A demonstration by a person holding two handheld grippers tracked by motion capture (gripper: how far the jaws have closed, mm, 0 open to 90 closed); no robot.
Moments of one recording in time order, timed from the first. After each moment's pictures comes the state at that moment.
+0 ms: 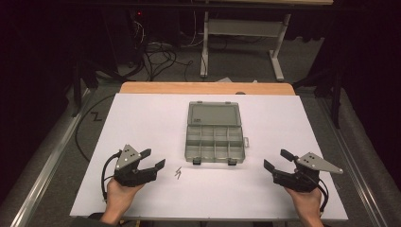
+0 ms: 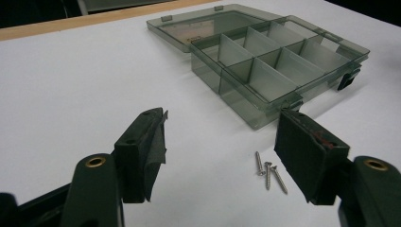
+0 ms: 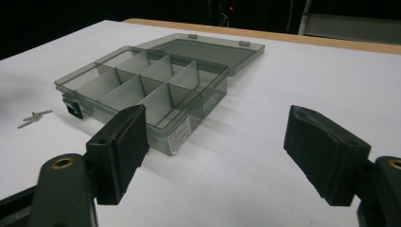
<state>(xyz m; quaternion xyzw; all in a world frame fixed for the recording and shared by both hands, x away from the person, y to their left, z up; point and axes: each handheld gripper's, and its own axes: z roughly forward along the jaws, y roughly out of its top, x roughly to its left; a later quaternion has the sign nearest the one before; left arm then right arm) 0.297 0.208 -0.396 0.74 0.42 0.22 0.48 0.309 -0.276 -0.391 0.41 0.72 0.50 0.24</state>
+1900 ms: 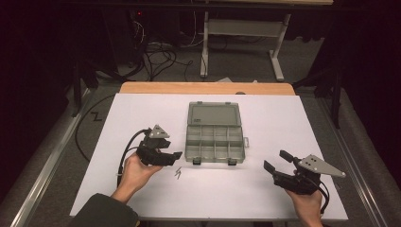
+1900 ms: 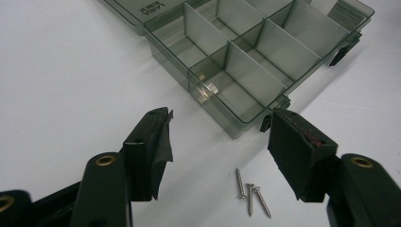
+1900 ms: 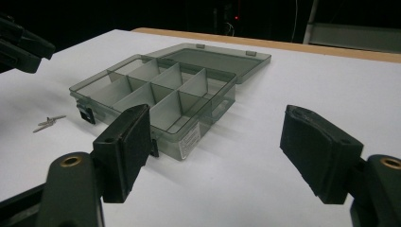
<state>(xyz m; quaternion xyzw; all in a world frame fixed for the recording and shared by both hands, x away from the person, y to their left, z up) 0.356 0.156 -0.366 0.84 0.39 0.13 0.36 0.302 -0.276 -0.390 0.40 0.72 0.52 0.24</state>
